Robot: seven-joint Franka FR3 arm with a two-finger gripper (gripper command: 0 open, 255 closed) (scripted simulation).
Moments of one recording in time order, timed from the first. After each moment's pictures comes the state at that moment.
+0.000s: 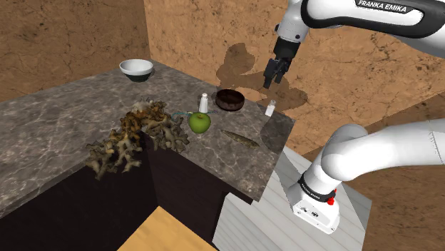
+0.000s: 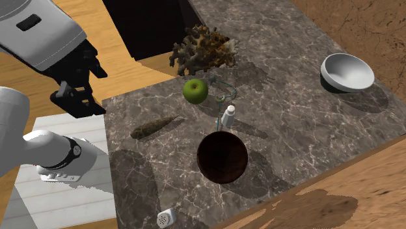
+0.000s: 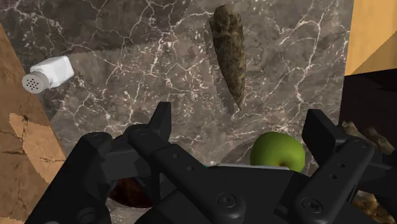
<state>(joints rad) 0.02 -0.76 -0.05 -2.37 0.03 1.62 -0.04</state>
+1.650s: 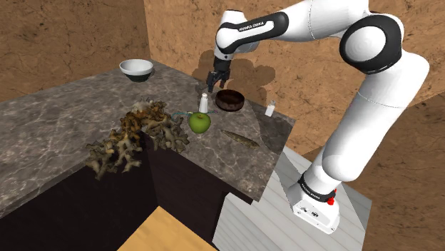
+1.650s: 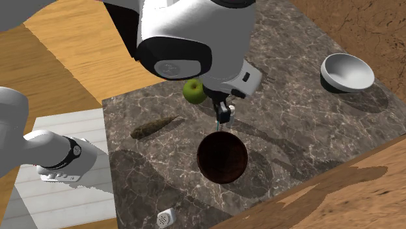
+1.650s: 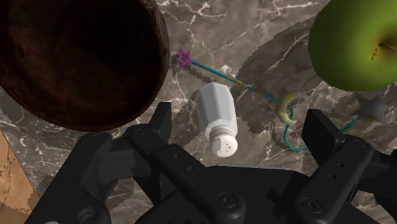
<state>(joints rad) 0.06 0.09 -0.09 -1.96 0.12 2.08 -0.18</state>
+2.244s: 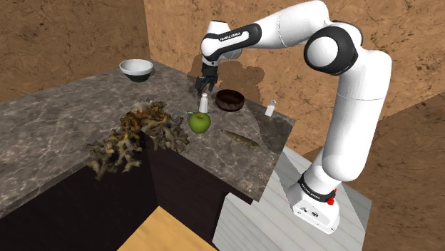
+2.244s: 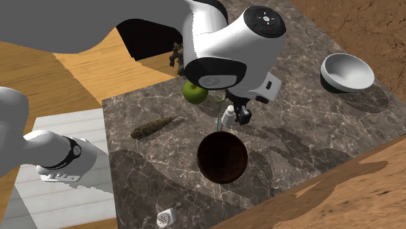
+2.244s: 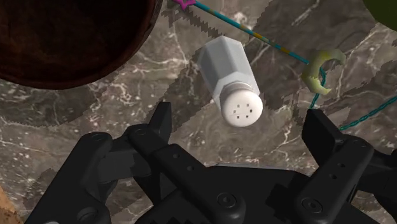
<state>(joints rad) 0.06 0.33 -0.08 -1.75 0.15 2.12 -0.21</state>
